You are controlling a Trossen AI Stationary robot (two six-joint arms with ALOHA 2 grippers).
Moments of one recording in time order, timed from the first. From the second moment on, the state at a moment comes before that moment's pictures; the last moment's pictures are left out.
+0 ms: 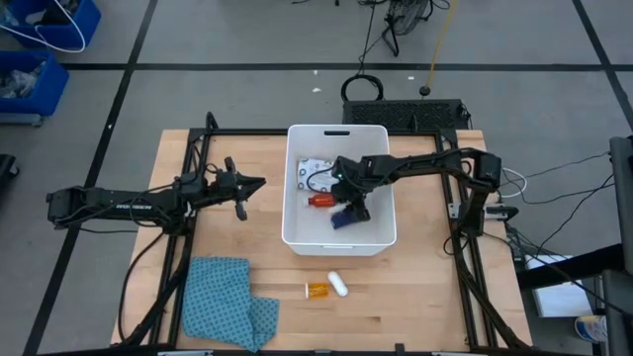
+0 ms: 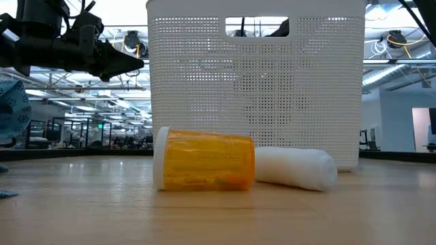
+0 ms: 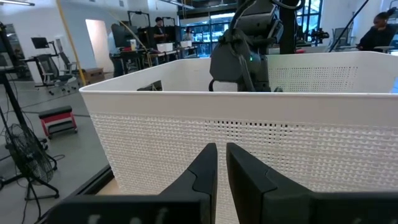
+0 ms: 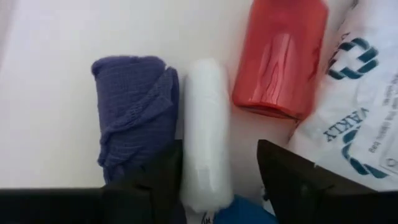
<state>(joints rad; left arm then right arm) 0.22 0.73 0.11 0.65 -0.05 0.07 -0.27 1.83 1.15 -0.52 -0.23 -0.48</state>
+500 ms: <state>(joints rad) 0.22 0.73 0.11 0.65 -0.05 0.07 -0.24 1.61 1.15 -0.50 -0.14 -0.48</state>
